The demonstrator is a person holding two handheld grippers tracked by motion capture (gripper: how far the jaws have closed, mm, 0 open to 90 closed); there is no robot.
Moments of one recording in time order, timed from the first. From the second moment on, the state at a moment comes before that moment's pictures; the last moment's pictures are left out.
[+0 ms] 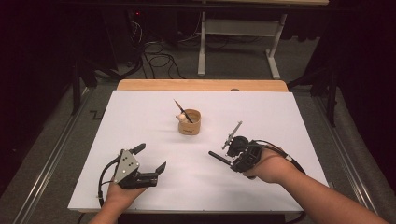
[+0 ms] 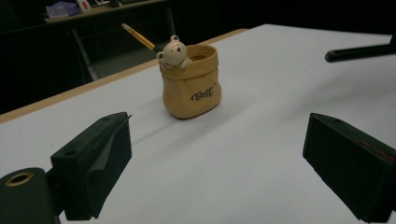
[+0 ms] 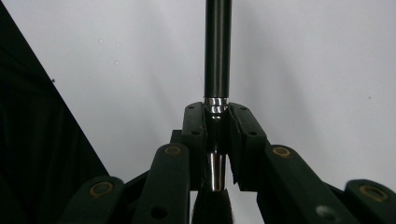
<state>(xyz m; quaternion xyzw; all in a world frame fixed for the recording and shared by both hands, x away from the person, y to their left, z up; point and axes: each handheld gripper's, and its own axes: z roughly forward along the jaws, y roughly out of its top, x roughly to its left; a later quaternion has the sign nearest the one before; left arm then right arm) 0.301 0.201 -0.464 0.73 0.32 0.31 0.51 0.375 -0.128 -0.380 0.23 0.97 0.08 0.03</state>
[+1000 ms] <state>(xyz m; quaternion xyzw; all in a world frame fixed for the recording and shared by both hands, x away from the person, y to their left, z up) 0.298 0.137 -0.449 0.76 0.19 0.41 0.48 0.363 -0.080 -0.344 0.17 0.98 0.10 0.03</state>
